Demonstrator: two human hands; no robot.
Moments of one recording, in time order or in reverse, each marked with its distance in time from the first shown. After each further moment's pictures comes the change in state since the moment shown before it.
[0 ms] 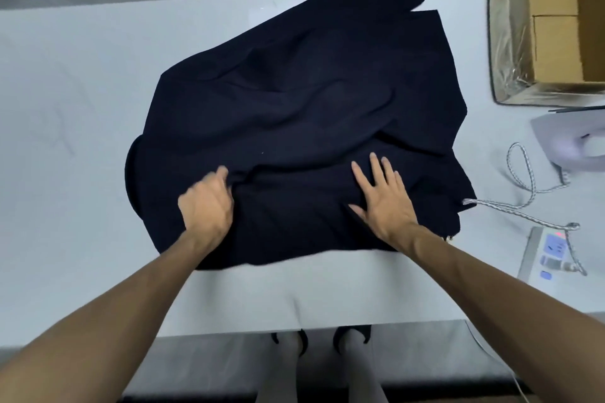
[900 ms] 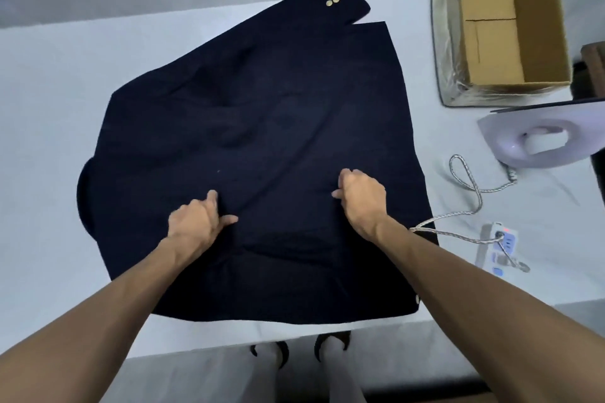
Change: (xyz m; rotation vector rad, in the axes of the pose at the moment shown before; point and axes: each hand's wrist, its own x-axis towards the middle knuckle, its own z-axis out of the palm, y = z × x) left_hand -0.010 0.061 -0.004 0.223 -0.389 0.061; right_hand 0.007 0.036 -0.026 0.252 0.065 0.239
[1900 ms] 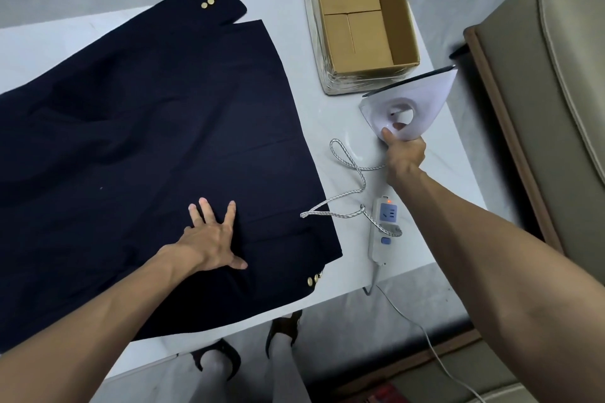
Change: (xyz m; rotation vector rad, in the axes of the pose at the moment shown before) left_hand -0.054 0.178 0.004 0.002 -0.375 0.402; right_hand 0.009 0.242 -0.085 1.228 0.600 0.842
